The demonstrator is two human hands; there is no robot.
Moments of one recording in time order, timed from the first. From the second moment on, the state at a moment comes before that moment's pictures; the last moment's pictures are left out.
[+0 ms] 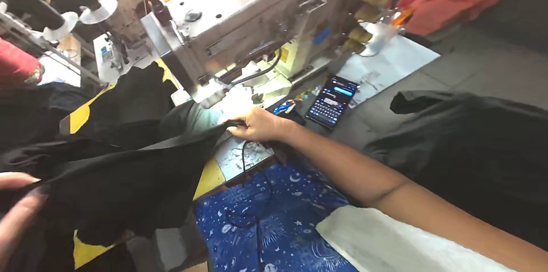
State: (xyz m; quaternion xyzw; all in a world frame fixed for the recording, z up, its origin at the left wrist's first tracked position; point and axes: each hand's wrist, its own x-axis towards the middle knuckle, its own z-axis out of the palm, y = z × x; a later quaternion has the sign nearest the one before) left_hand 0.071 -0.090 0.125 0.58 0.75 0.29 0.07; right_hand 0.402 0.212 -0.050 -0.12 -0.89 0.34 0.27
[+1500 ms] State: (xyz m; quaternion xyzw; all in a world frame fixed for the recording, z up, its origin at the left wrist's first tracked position) left_hand 0.183 -0.021 0.119 0.81 0.50 0.29 0.04; right_hand 0.413 0.195 -0.047 -0.01 -0.80 0.54 0.27
